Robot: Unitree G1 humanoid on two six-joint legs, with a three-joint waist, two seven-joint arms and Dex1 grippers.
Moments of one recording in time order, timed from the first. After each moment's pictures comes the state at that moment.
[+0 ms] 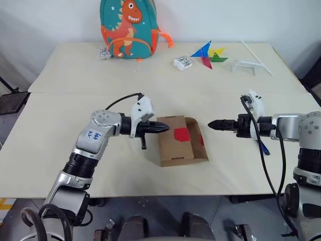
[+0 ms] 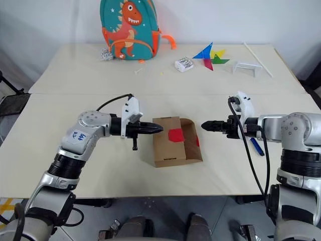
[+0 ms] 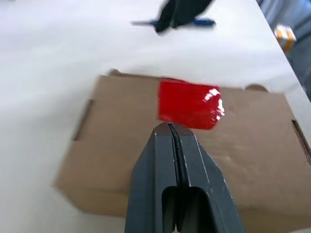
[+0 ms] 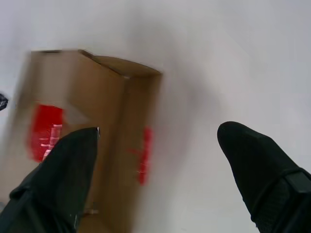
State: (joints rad) left arm -0.74 0.49 -0.15 0.09 -0.27 0.48 -1.05; right arm -0.78 -0.68 -0.28 0.14 0.78 1.60 0.55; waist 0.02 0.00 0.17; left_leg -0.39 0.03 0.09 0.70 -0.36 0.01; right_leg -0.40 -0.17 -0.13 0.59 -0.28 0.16
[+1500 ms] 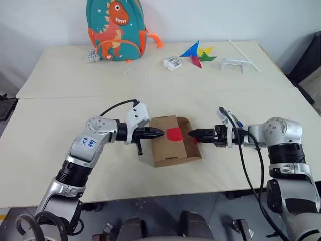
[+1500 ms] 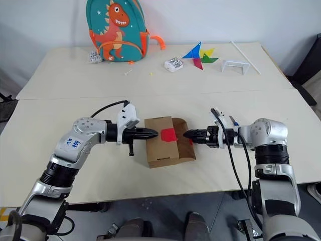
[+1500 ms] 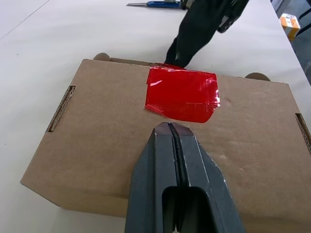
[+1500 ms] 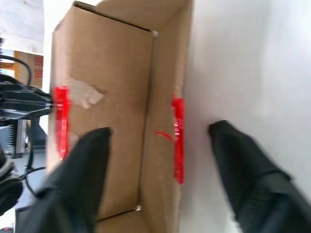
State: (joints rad) left arm -0.66 0.53 -0.20 -0.02 -0.25 0.55 -0.97; right arm -0.84 -0.55 -0.09 0.49 0.68 1.44 0.79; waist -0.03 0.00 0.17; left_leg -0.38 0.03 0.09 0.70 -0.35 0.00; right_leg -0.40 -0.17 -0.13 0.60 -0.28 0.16
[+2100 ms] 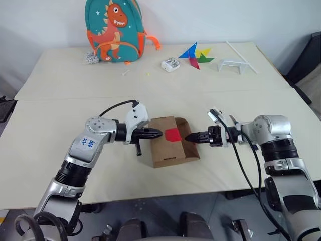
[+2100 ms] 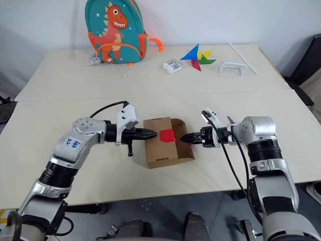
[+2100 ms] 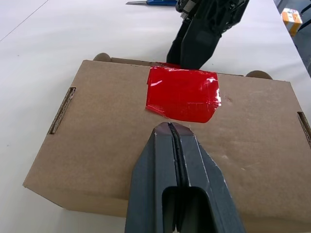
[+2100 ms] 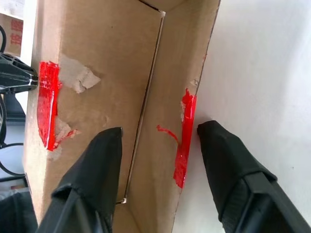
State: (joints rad) left arm -0.65 0.53 -0.20 -0.02 -0.24 0.54 -0.97; right arm -0.89 -0.54 0.08 0.51 0.56 1.35 0.93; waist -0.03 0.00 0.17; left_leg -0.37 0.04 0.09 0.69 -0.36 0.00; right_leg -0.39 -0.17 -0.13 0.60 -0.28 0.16
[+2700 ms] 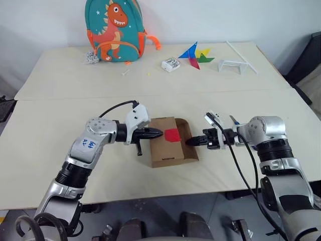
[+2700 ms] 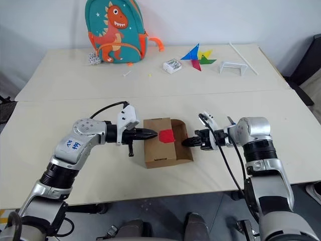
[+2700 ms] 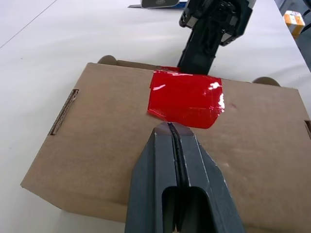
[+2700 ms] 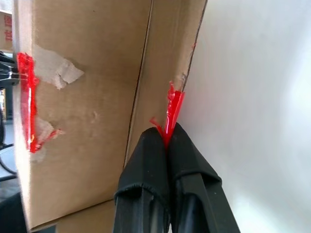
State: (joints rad) left arm -0.63 0.52 -0.19 -0.01 -0.24 0.50 -0.96; right arm -0.91 -0.53 0.03 0.49 0.56 1.49 0.90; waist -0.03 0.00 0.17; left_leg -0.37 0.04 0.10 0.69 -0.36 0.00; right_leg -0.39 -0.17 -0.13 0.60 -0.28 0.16
